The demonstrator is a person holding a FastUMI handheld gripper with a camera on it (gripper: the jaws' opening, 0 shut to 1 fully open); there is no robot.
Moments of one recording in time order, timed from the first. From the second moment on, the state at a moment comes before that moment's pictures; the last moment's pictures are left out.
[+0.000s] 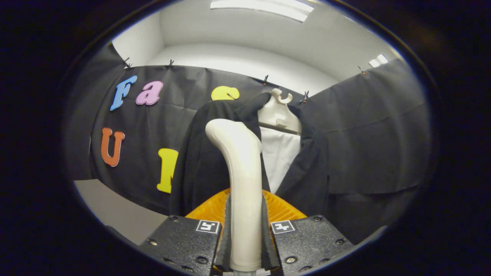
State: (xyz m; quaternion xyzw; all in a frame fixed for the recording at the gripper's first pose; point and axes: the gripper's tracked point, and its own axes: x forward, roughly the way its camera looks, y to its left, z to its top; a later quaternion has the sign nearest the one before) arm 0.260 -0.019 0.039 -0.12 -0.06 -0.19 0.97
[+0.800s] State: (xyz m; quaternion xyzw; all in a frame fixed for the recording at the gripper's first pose) arm 0.231 -0.059 -0.047 -0.14 0.03 -0.22 0.96
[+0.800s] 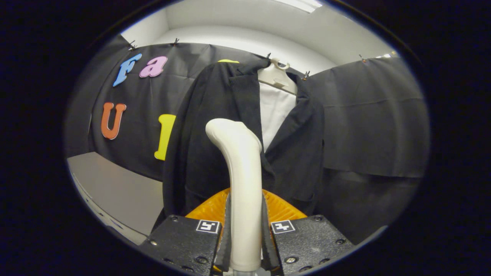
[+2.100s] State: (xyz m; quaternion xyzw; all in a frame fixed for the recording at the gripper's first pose) arm 0.230 -0.082 -0.210 -0.18 0.19 -0.26 0.93
